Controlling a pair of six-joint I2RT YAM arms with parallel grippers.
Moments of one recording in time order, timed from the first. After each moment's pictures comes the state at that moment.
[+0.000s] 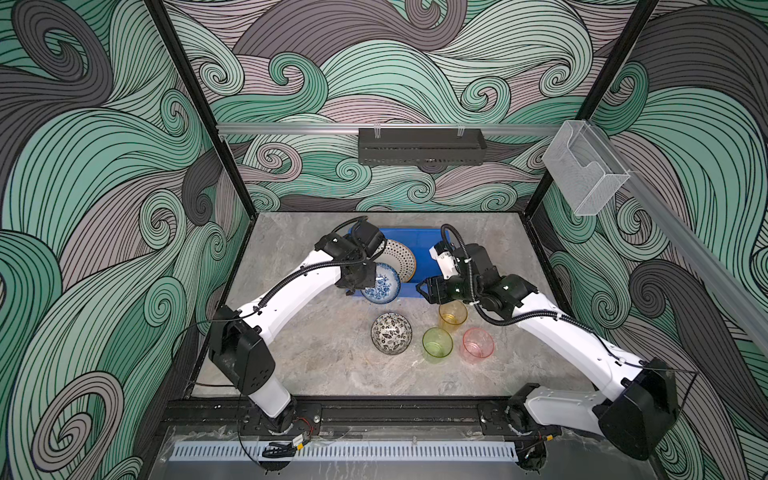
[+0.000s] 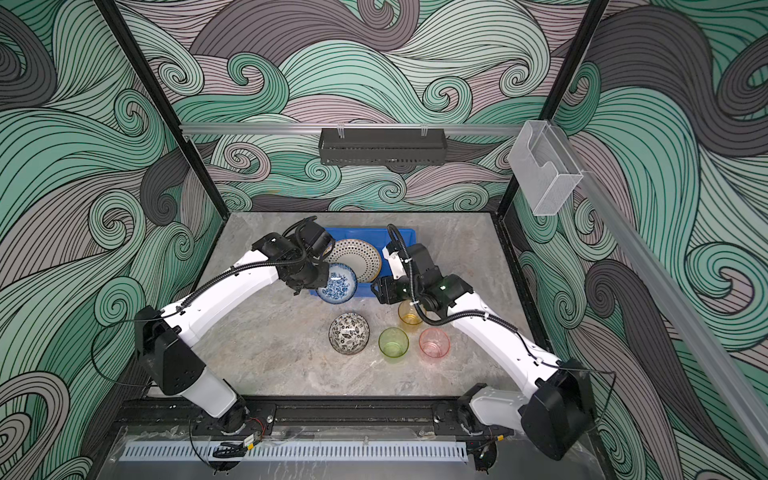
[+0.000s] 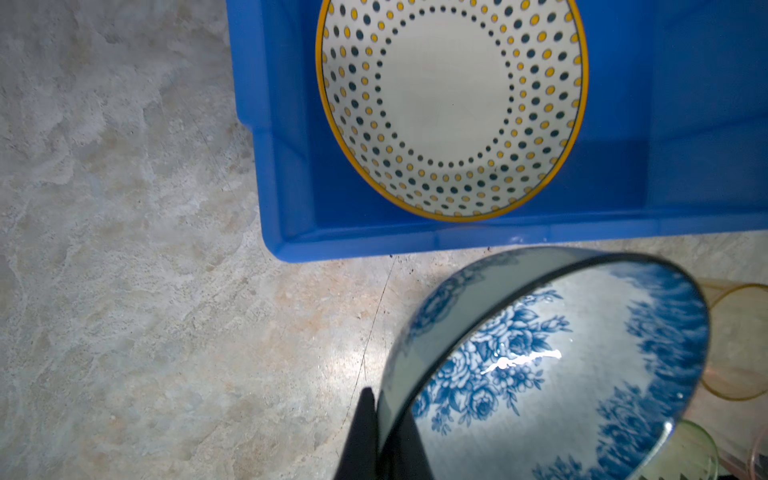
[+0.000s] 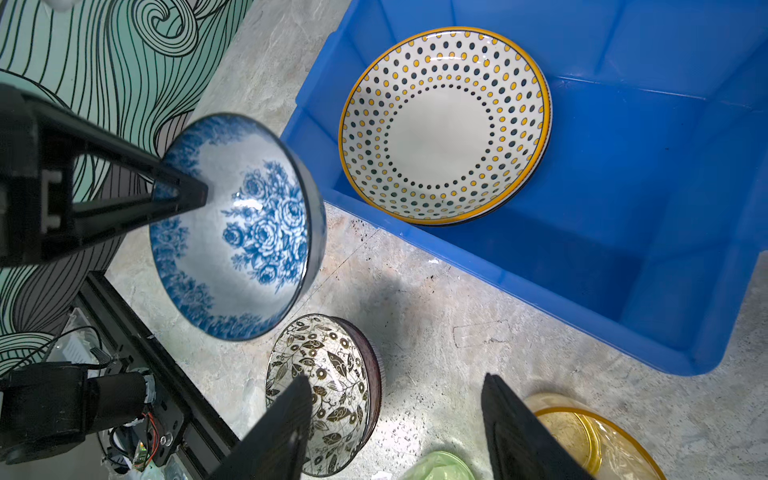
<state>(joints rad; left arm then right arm) -0.63 1.63 1.56 -1.15 -0.16 -0.55 0.60 1.26 1.04 -0.55 -0.20 0.28</state>
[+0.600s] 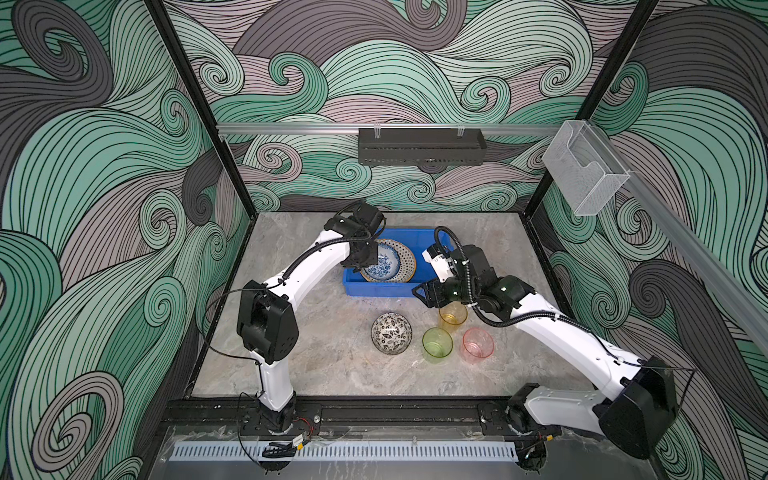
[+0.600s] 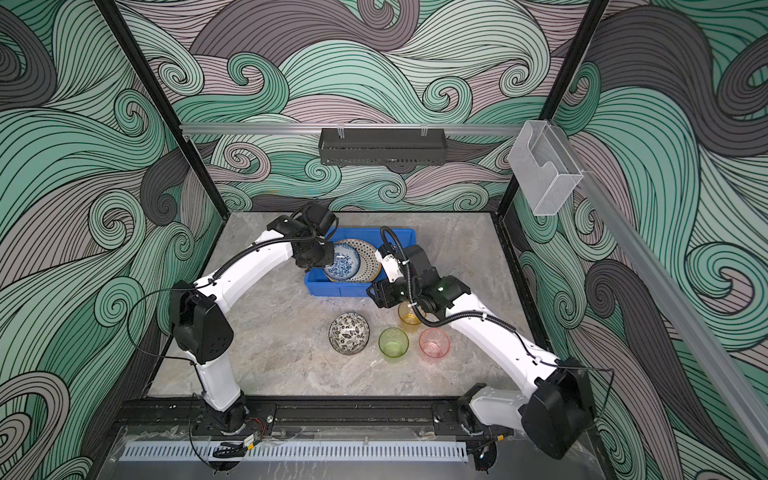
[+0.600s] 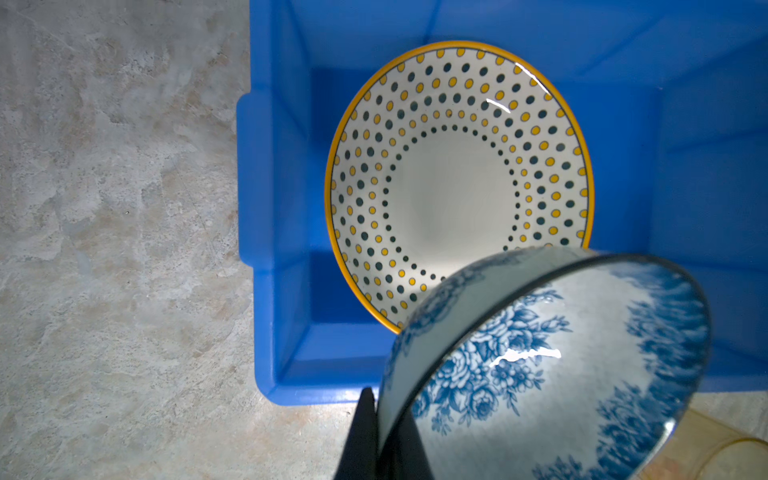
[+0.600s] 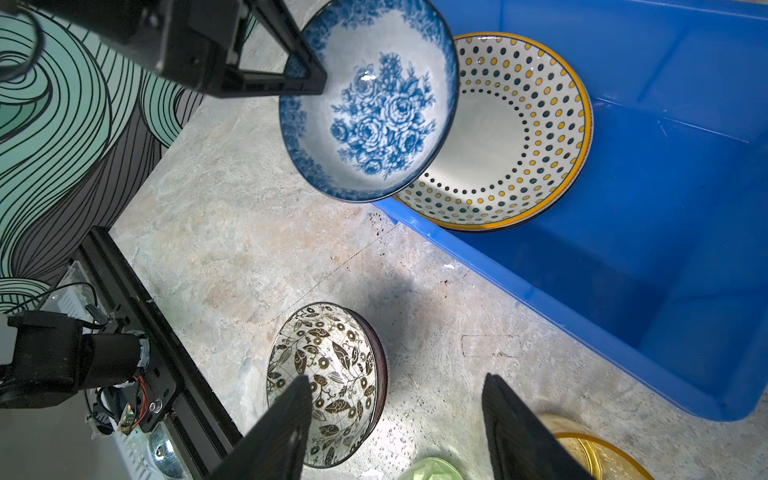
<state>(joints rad) -0.53 1.86 1.76 -1.08 -0.15 -0.52 0.63 1.26 1.04 -0.54 -0.24 0.17</state>
